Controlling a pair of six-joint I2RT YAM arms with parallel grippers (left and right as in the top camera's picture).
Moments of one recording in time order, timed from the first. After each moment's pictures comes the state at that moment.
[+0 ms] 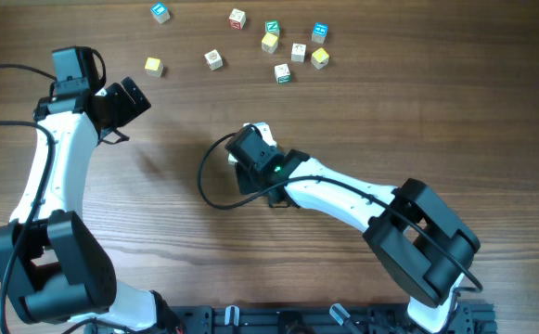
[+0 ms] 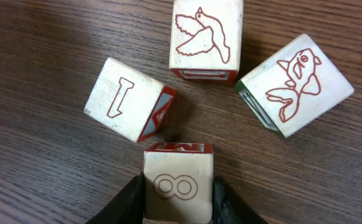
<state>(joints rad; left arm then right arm) 0.19 1.70 1.28 -0.67 0.00 -0.43 0.85 1.95 1.20 -0.35 0.10 0.57</state>
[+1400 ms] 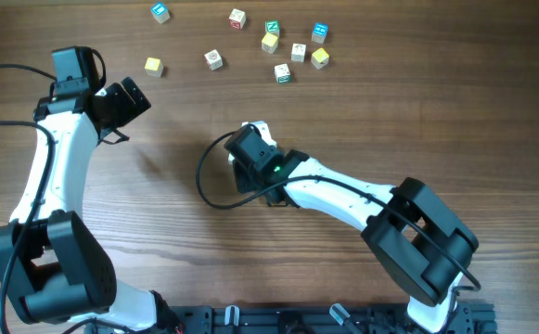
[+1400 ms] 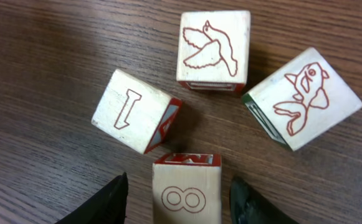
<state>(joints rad) 0.19 1.70 1.28 -0.67 0.00 -0.43 0.85 1.95 1.20 -0.32 0.10 0.56</state>
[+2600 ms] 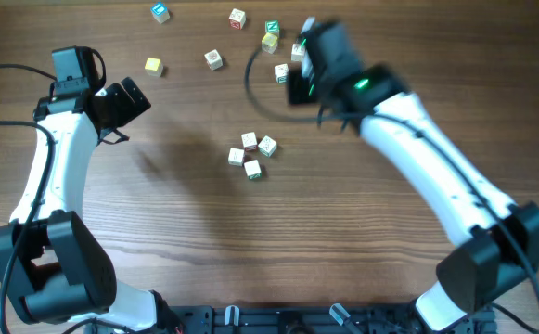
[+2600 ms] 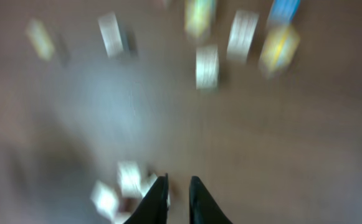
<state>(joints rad) 0.19 1.70 1.28 -0.67 0.00 -0.43 0.49 1.78 1.67 -0.73 0.02 0.35</state>
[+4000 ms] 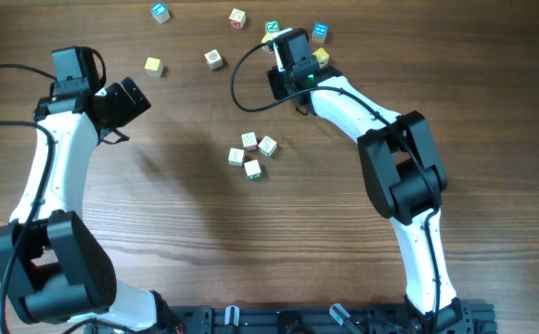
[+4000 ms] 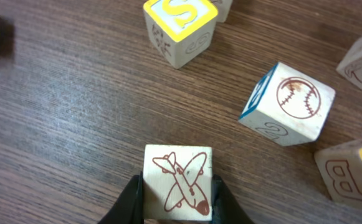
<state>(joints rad) 0.19 1.70 1.28 -0.67 0.00 -0.43 0.46 2.37 1.76 -0.26 0.09 0.05</state>
